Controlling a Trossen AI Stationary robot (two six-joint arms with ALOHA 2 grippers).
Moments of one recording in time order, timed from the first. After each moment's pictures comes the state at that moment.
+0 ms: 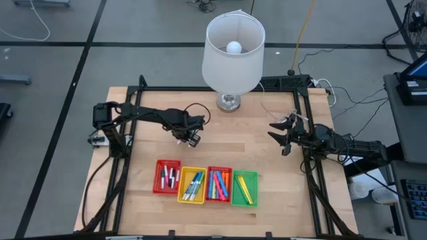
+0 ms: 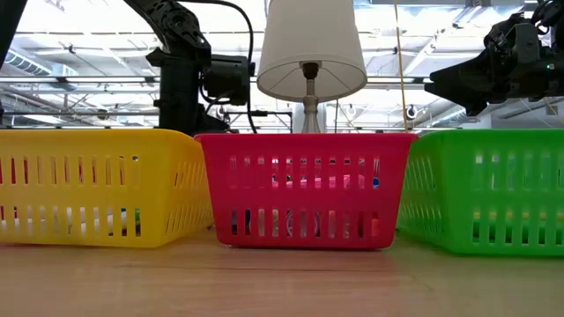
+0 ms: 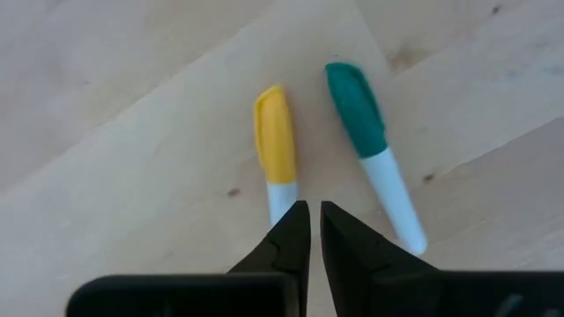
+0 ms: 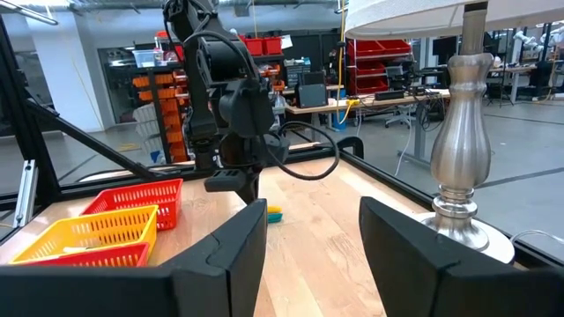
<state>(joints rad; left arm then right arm) 0.22 1.76 1.08 -0.87 -0.08 -0.82 -0.10 0.01 0.02 0.07 0.16 0.09</state>
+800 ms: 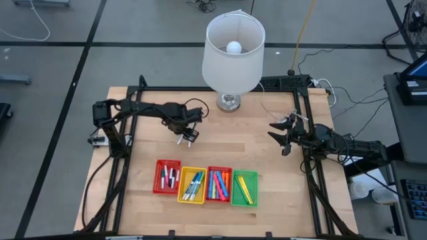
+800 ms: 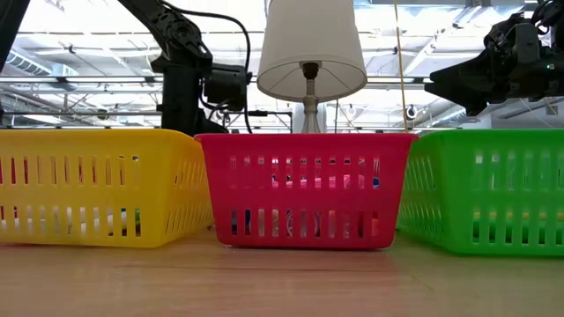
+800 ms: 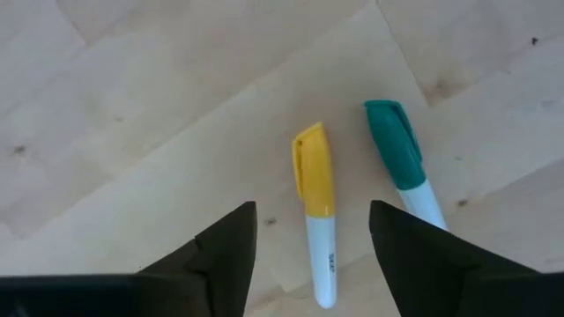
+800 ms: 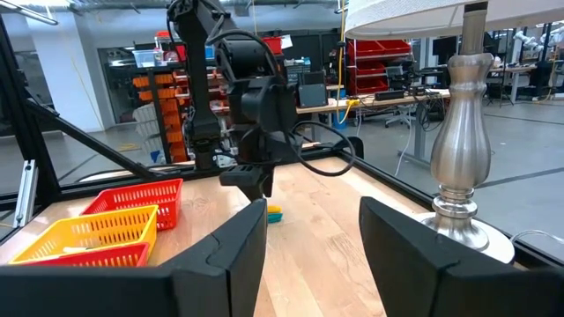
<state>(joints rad) 0.31 1.76 1.08 -0.86 -0.04 -0.70 -0.10 0.01 0.02 0.07 0.16 0.09</state>
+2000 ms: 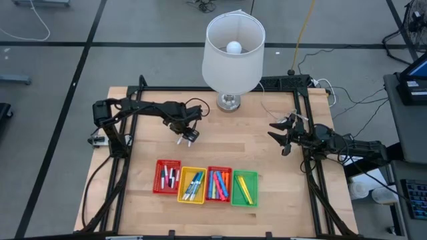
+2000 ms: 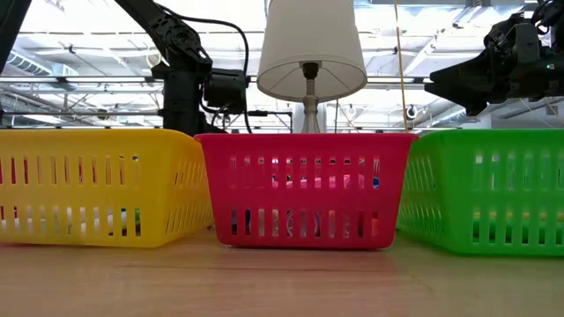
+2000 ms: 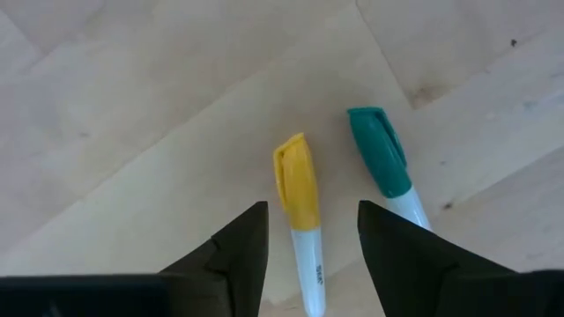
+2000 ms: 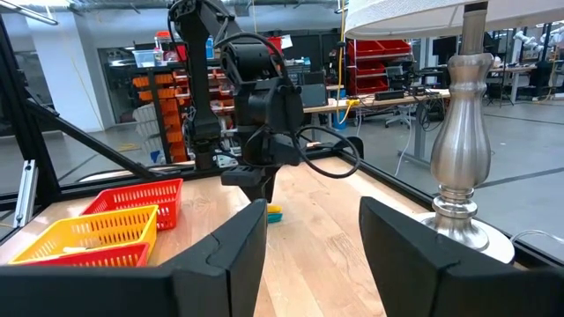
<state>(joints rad) 0.34 1.76 1.07 -0.81 0.03 -0.64 -0.10 0.01 0.02 0.07 0.16 0.09</state>
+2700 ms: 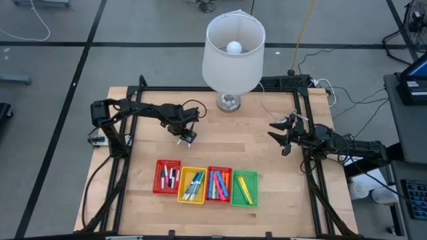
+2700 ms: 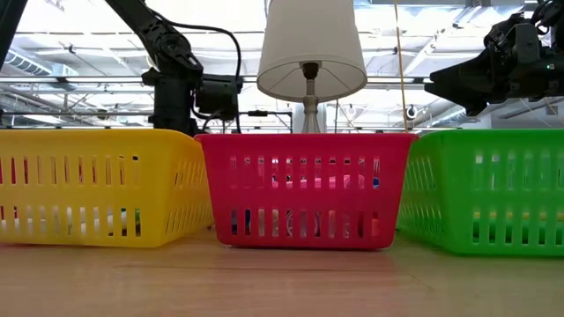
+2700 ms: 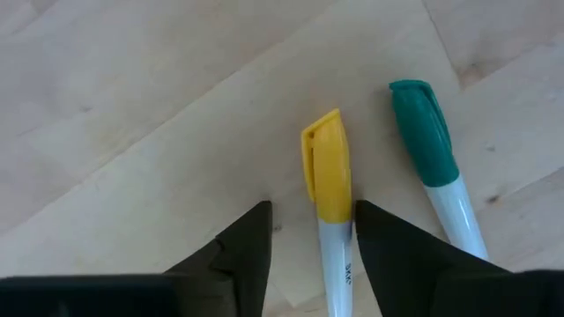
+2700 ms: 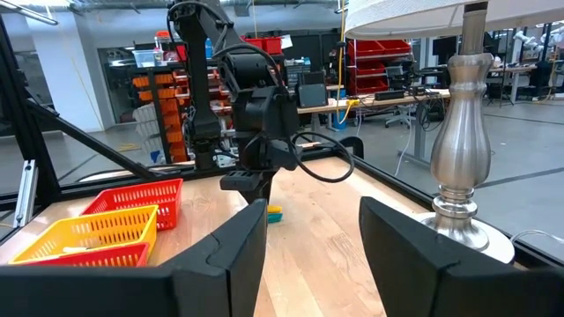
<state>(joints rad) 0.34 1.76 0.97 -0.71 0.03 -0.66 -0.10 0.01 0.02 0.07 0.16 0.09</state>
